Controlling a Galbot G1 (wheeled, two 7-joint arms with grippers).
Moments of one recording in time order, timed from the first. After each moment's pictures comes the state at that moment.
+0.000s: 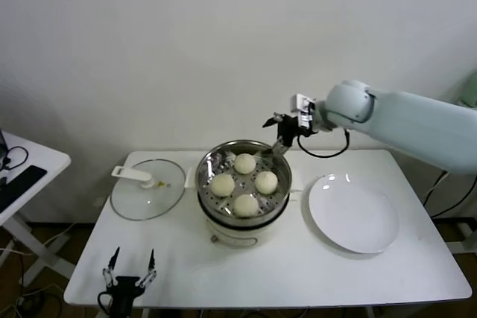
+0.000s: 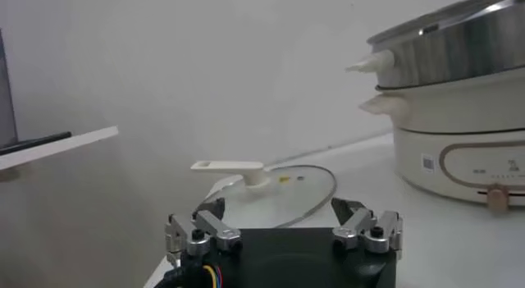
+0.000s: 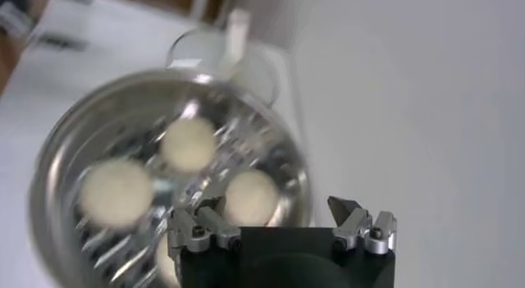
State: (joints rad) left arm 1.66 -1.60 -0.75 -1.77 0.20 -0.30 0.05; right arm 0.58 0.79 -1.25 1.46 0.79 -0.31 -0.58
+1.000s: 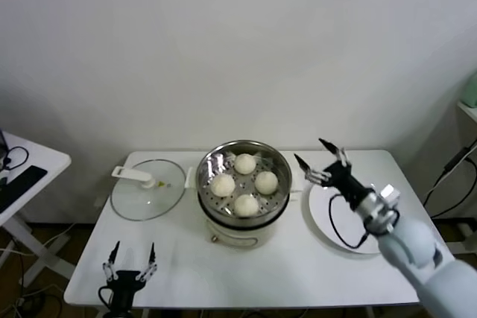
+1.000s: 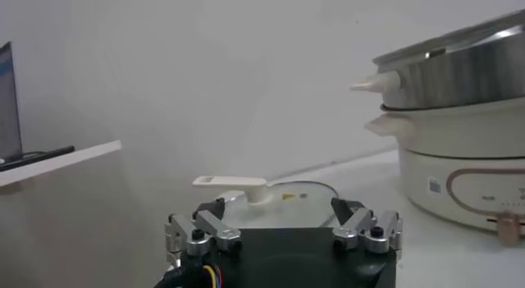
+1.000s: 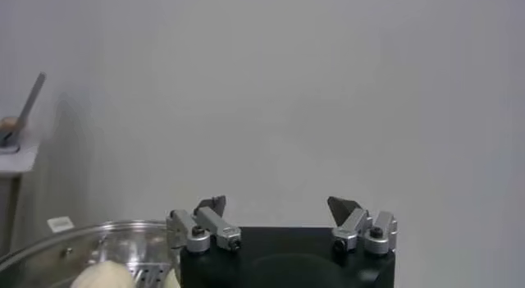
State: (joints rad) left arm 1.65 -1.61 -0.74 -1.79 0.19 -0.30 0.05; right arm -1.09 0.73 0.24 1.88 0.66 0.08 -0.10
